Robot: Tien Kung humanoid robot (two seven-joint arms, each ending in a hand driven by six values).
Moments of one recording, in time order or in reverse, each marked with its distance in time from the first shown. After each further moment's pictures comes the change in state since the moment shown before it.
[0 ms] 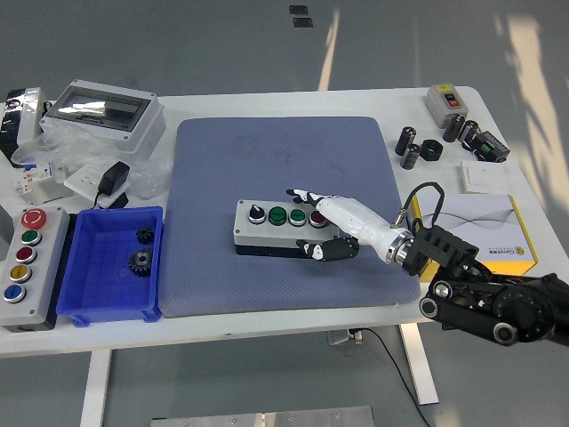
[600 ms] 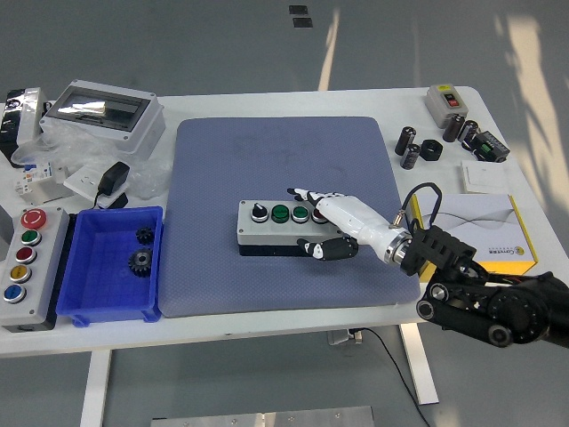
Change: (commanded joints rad) left arm -0.004 0.004 -0.005 0.000 0.001 0.017 0.002; right arm -0.002 0.018 -0.006 -0.022 -0.012 -0.019 -0.010
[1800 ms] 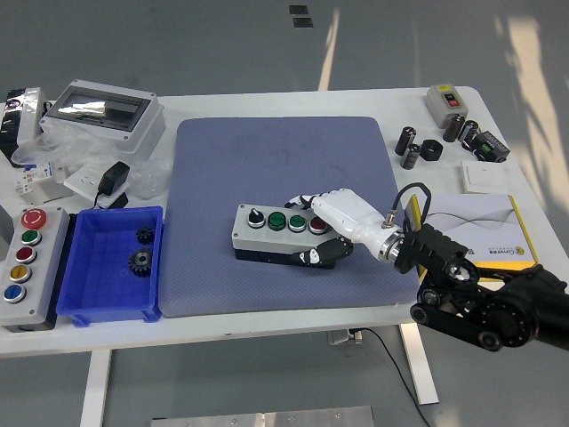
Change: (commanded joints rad) left arm 0.009 -0.013 0.016 0.000 -0.041 0.008 -0.006; right arm 0.001 0.040 -0.003 -0.056 -0.222 -0.056 -0.051
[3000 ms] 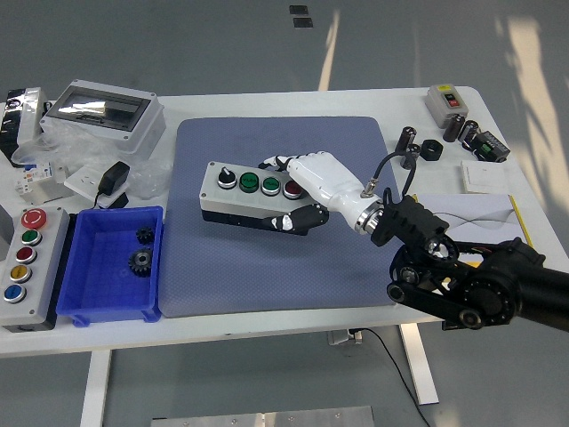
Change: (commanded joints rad) left arm 0.000 0.006 0.021 0.000 -0.030 0.000 -0.007; right arm 0.105 0.033 -0.028 0.052 -0.048 -0.086 -0.030
